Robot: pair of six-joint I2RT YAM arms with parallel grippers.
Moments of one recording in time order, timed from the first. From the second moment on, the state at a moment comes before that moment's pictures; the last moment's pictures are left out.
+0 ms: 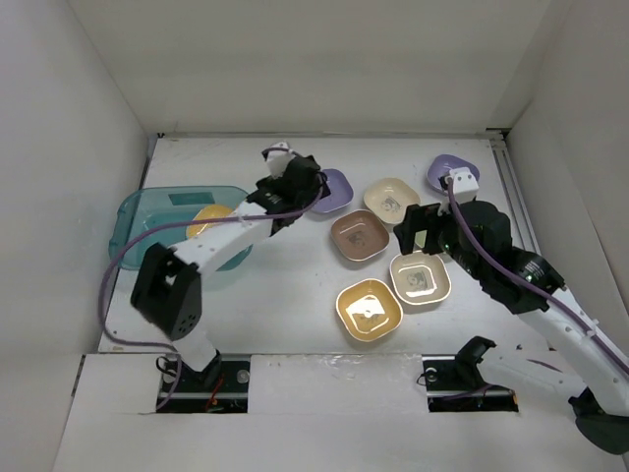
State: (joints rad) left arm -0.63 1.56 1.27 -0.37 -0.51 -0.86; right arm 0.70 0.85 1.10 -0.66 0.31 0.28
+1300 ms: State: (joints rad) left arm -0.50 2.12 1.77 -0.55 -0.43 -0.85; right arm 0.62 0.81 1.06 -0.62 0.23 0.28
